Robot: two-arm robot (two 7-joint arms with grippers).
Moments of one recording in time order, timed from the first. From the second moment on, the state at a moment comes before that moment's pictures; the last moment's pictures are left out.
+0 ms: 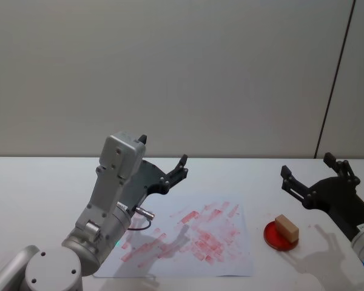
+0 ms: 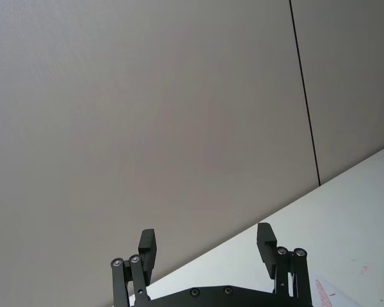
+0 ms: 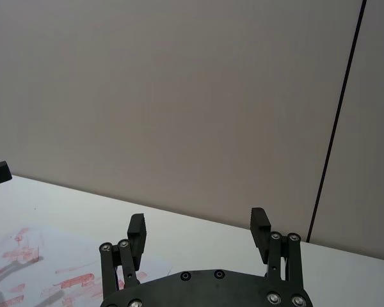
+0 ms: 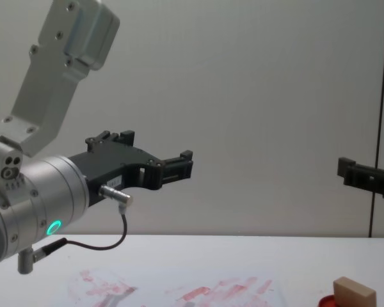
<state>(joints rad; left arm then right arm) -0.24 0.38 0.45 -1.63 -0.20 0.01 -0.01 -0.01 0.34 -0.23 -1.77 0.29 0.03 0.07</state>
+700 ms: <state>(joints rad) -0.24 0.38 0.45 -1.63 -0.20 0.01 -0.01 -0.01 0.34 -0.23 -1.77 0.29 0.03 0.07</state>
